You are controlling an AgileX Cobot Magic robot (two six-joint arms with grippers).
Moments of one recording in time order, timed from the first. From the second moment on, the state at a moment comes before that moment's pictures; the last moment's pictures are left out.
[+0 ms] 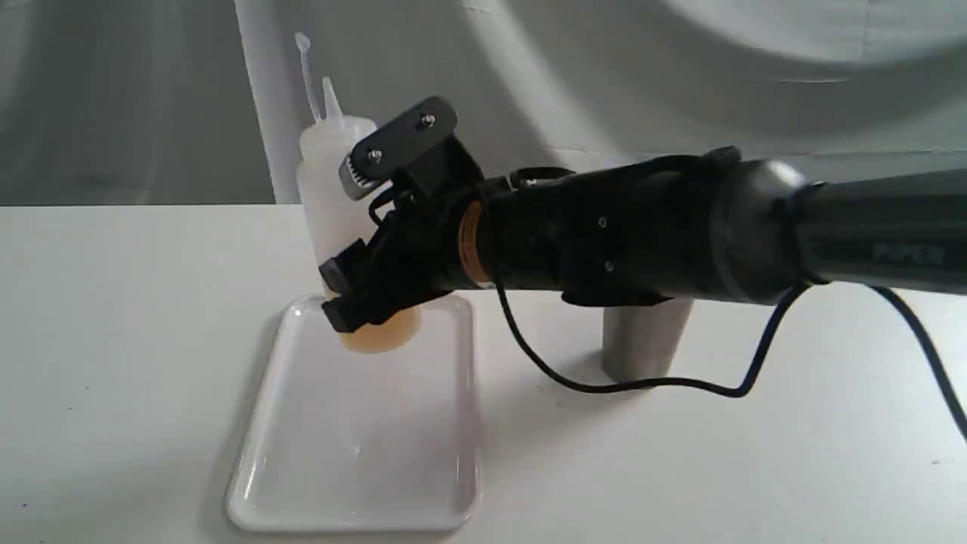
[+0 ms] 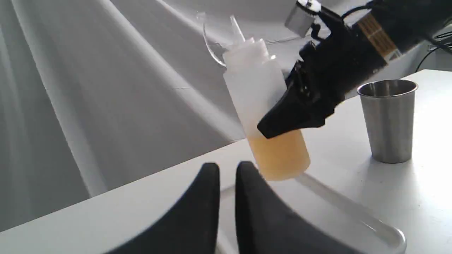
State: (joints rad) left arm -0.40 0.01 0.00 0.26 0.07 -0.06; right arm 0.50 2.02 -1.39 -1.39 -0.17 1.19
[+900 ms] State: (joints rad) left arm -0.40 0.01 0.00 0.26 0.07 -0.06; right arm 0.50 2.20 -1.39 -1.06 -0.42 0.65
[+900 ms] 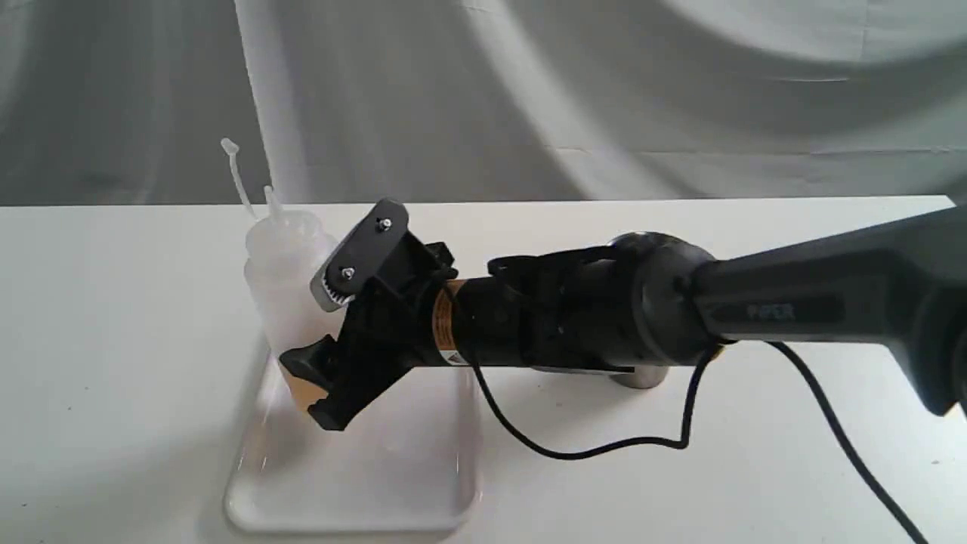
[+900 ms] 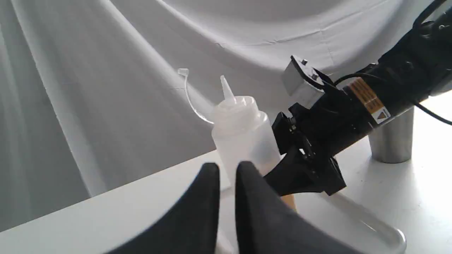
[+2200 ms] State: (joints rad) left arm -0.40 0.01 0.00 0.26 0.07 -0.06; right arm 0.50 2.26 -1.39 -0.82 -0.51 0.39
